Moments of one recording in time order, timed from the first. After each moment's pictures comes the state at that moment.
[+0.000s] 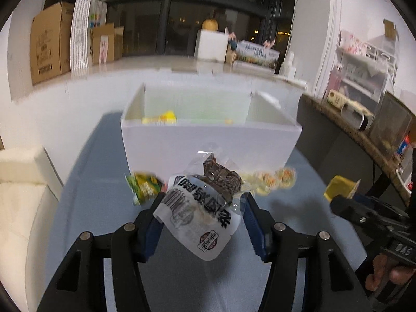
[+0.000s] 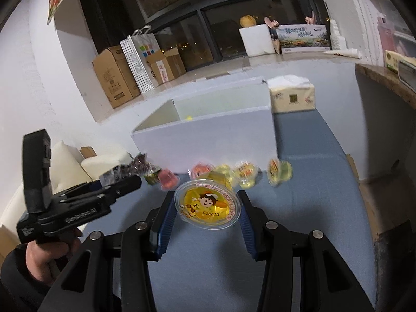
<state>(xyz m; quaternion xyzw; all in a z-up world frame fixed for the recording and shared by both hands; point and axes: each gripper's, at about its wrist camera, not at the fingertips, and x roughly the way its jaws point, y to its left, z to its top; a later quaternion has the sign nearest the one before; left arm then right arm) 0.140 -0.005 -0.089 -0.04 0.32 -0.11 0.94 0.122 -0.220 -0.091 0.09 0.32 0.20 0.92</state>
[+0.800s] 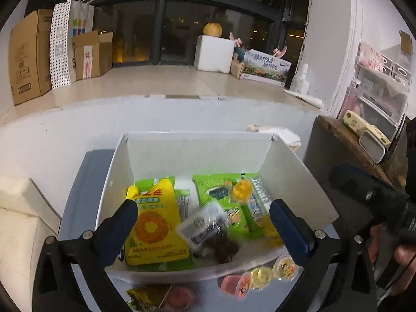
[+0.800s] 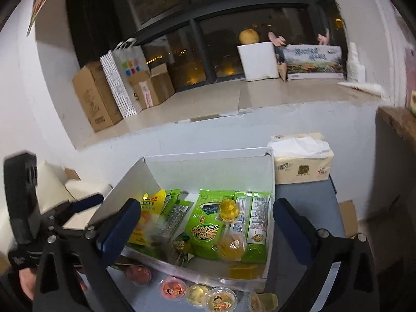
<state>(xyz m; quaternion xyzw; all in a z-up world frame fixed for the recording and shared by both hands) 0.294 -0.009 -0.057 -0.04 0.34 -0.10 0.93 0.296 -0.226 -0.043 0.10 0.31 0.18 0.93</state>
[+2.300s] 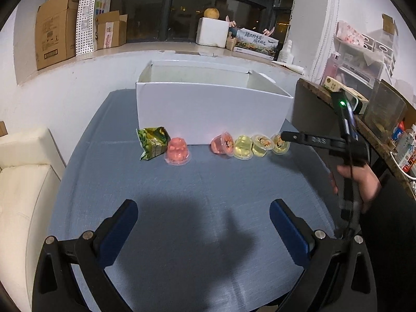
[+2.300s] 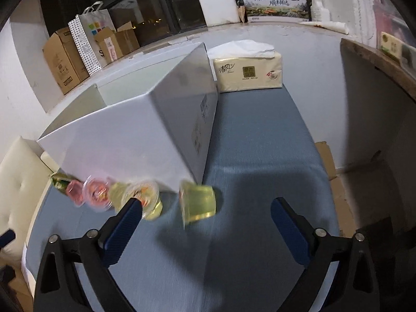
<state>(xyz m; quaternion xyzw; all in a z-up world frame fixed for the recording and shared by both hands) 0.081 0.004 -0.118 -0.04 0.37 -0.10 0.92 0.259 -0.276 -0.163 0.07 0.42 0.12 0.90</state>
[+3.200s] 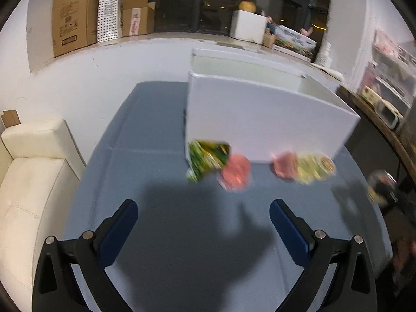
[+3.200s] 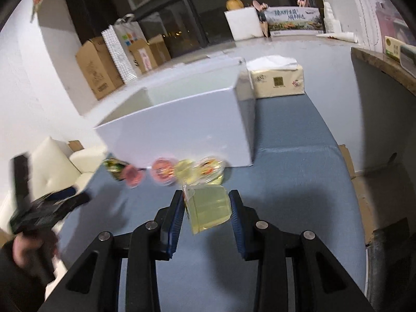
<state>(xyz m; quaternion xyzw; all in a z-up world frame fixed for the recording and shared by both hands) 0.166 0.055 -0.145 -0.05 0.38 -0.03 0.92 0.149 -0.253 -0.129 0.10 0.36 0.19 0.91</state>
